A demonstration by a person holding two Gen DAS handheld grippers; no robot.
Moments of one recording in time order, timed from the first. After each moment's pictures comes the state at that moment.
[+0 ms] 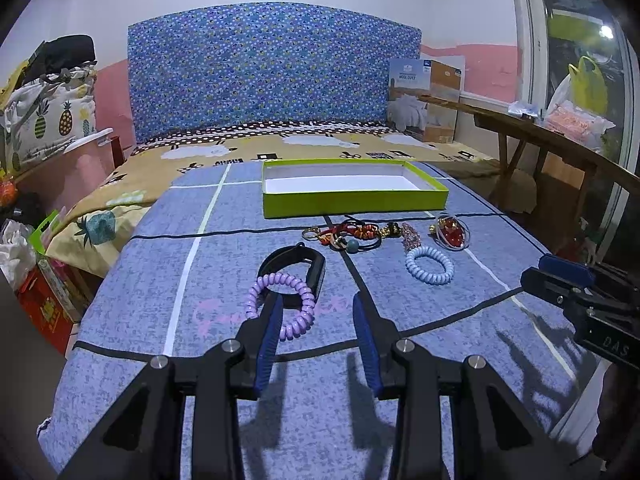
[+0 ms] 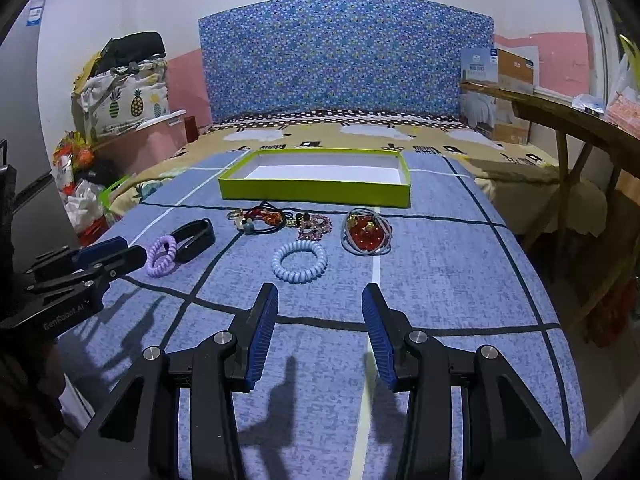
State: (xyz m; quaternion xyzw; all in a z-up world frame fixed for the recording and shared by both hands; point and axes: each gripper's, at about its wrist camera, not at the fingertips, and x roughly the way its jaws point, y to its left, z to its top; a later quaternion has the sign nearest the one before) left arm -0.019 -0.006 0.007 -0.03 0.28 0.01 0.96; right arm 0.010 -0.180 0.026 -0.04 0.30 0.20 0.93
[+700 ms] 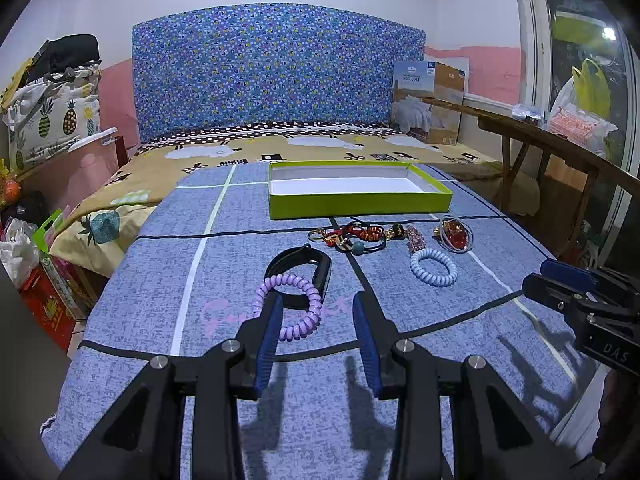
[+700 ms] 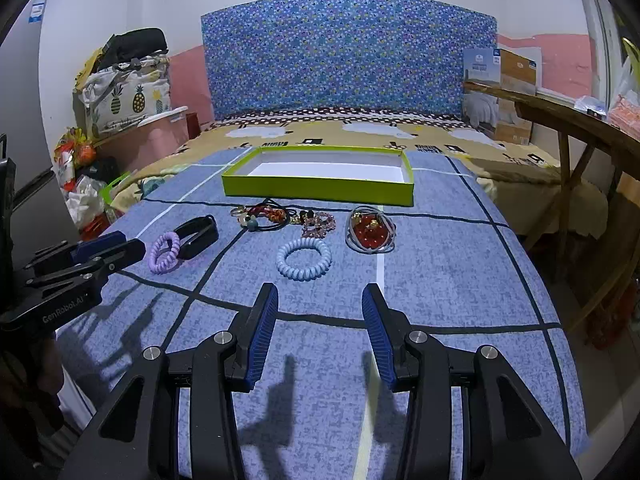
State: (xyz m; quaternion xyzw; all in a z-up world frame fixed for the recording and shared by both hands) left arm -0.021 -0.002 0.007 -0.03 0.28 0.02 0.96; right arm 0.007 -0.178 0.026 -0.04 0.30 0.20 0.93
